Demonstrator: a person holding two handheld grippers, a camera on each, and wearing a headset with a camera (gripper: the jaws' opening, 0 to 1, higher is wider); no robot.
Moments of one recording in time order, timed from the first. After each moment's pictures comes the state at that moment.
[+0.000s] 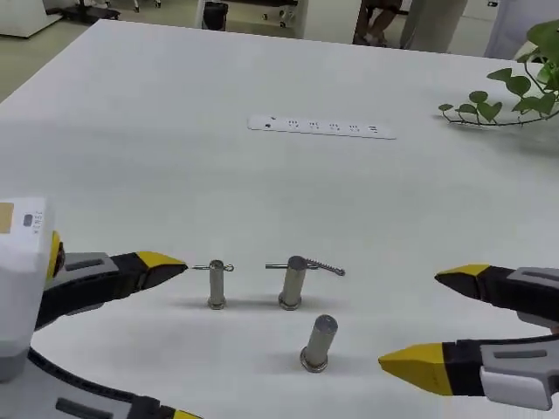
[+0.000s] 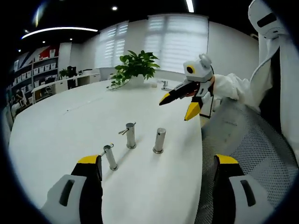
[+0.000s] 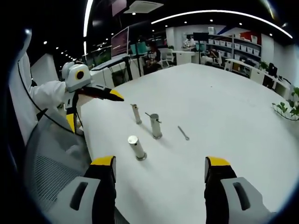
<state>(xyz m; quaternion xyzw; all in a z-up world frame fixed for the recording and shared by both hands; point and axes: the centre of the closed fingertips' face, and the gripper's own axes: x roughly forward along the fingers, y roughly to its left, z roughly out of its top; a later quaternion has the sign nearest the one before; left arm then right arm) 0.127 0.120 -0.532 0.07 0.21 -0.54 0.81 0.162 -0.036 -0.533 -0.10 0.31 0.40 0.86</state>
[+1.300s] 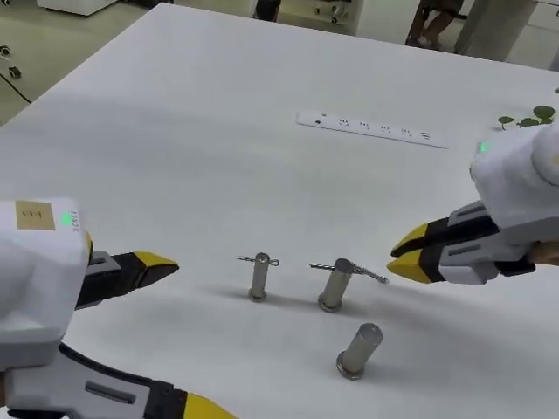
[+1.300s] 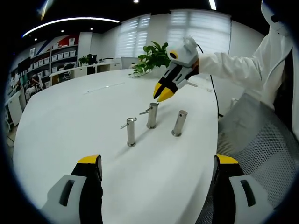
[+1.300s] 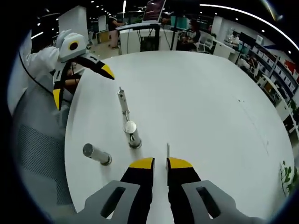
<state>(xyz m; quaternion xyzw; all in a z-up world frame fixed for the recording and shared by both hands) 0.135 0.158 -0.560 0.05 0.26 -0.47 0.84 0.244 0.012 -0.572 -0.31 0.35 0.50 0.73</state>
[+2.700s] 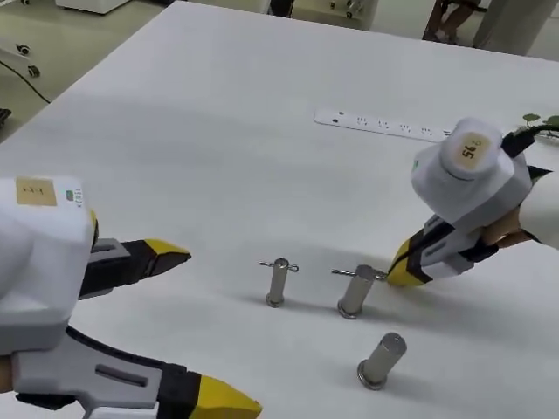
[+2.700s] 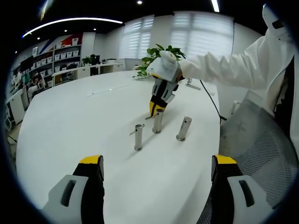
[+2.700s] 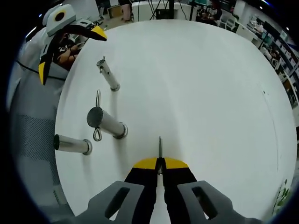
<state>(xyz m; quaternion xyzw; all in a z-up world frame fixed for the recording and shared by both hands) 0.144 0.166 -0.545 0.05 0.26 -0.46 0.85 0.262 0.008 -0.620 -0.38 0.44 0.53 0.62</state>
